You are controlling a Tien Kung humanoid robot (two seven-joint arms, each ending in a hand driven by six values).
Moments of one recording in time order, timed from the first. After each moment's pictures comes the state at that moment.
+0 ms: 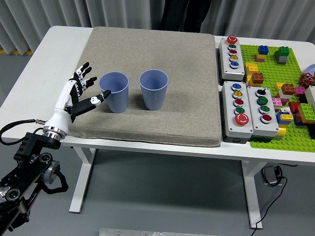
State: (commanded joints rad) left arm -0.17 0.21 -1.22 -1.32 1.22 0.11 -0.22; right arm 0.16 -0.08 1.91 0.20 -1.77 -0.07 -0.20
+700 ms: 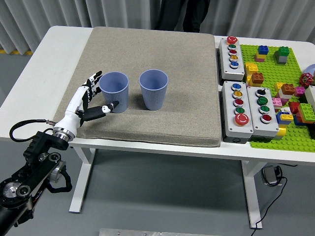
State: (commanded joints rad) left arm -0.23 0.19 -1.17 -1.22 1.24 0.09 -0.21; right arm 0.17 -0.08 1.91 0.20 -1.77 -0.07 -0.21
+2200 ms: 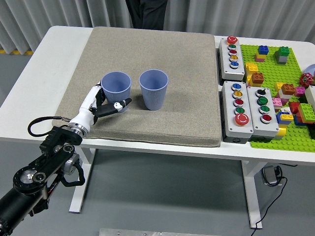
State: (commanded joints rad) left arm -0.35 0.13 -1.11 -1.06 1.15 0.07 -0.22; right arm 0.17 -0.08 1.90 0.20 -1.77 -0.07 -0.21
